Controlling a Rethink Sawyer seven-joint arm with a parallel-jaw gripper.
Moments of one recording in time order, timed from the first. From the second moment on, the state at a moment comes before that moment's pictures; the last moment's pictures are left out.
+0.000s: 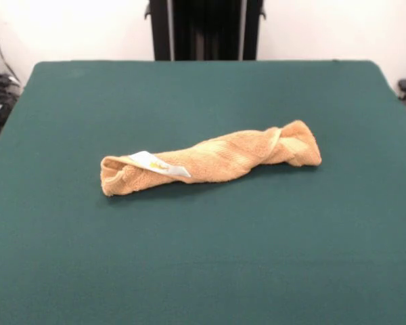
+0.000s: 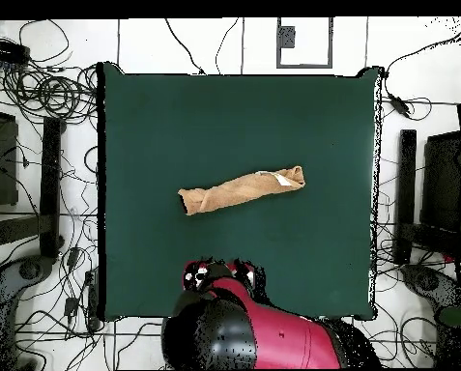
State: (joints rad) arm -0.25 -1.30 0.06 2.19 0.02 0.57 1.57
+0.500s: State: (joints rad) arm -0.45 -1.25 0.18 2.17 0.00 0.57 1.57
